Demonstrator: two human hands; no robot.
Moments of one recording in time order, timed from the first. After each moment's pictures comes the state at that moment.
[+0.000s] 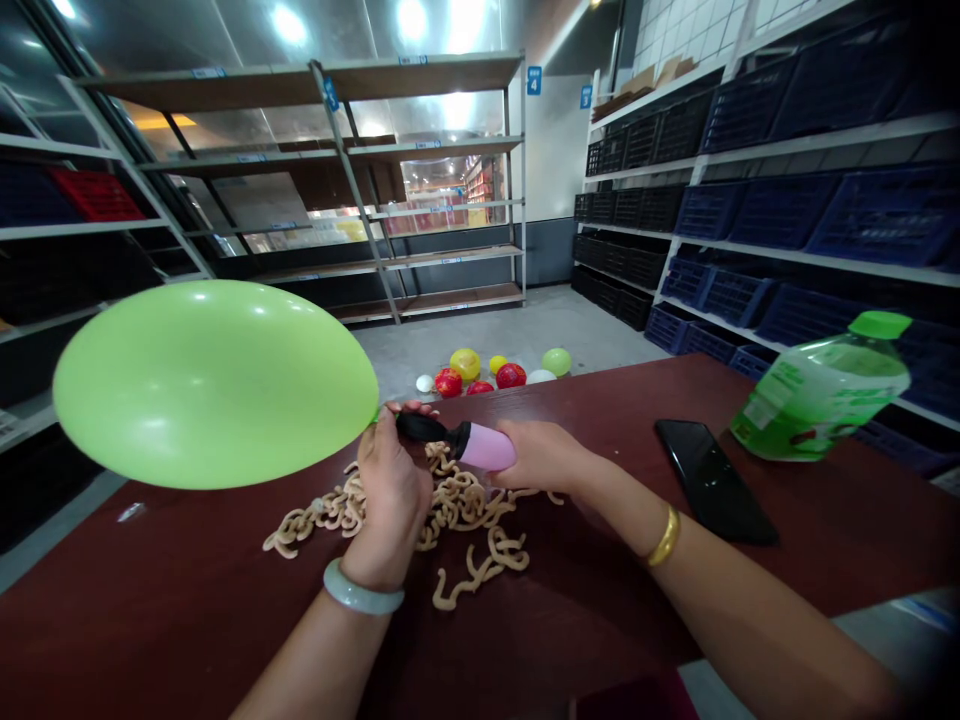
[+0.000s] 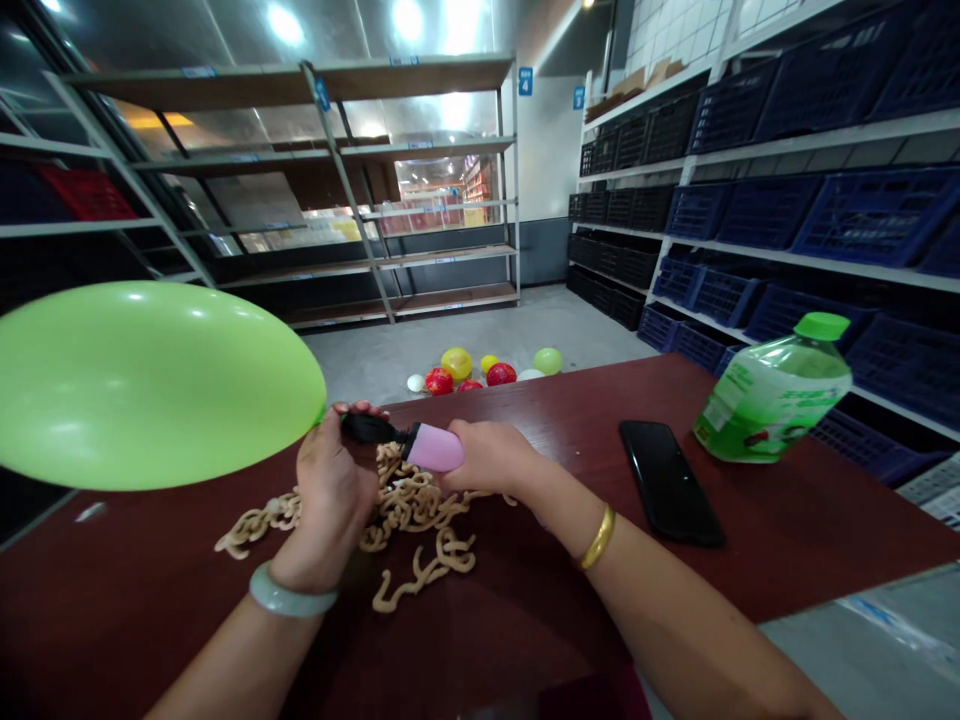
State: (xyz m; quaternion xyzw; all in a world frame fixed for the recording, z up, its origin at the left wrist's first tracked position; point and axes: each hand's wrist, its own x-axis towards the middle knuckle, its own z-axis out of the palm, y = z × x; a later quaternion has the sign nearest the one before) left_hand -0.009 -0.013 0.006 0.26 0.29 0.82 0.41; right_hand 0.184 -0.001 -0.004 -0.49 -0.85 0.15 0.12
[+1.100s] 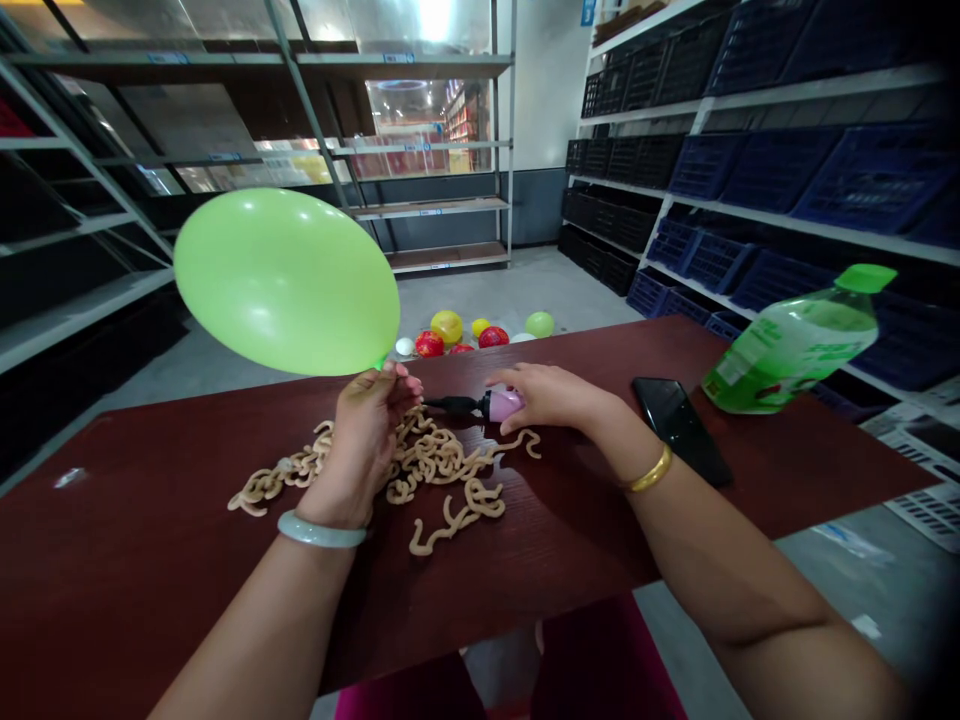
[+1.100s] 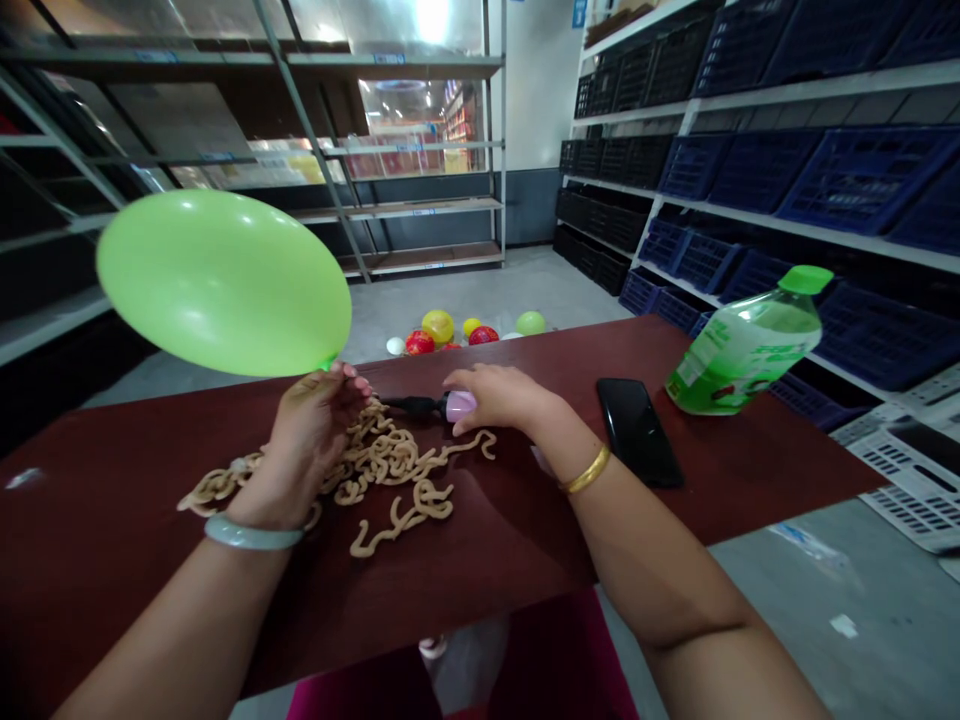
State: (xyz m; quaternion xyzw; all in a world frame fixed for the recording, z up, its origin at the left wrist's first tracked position) left_hand -0.026 -0.007 -0.007 0.36 0.41 0.66 0.51; right_hand 0.230 0.018 0.000 -0.46 -0.88 0.13 0.08
